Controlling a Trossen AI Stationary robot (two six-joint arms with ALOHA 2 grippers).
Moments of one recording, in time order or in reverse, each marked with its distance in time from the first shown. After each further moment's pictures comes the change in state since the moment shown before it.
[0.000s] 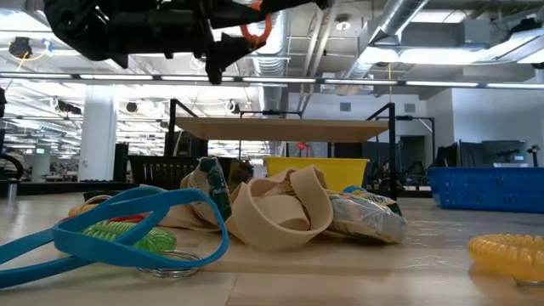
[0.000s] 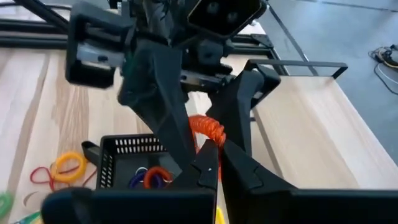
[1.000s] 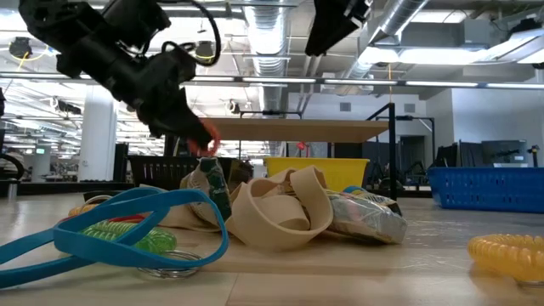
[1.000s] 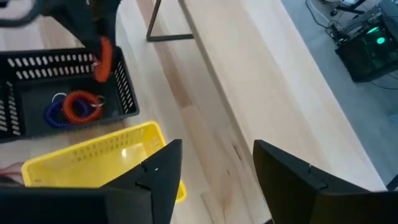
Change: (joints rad) left arm -0.043 -0.130 -0.095 -0.715 -0.188 0.009; right arm 0.012 -0.017 -0.043 -0.353 0.240 0.209
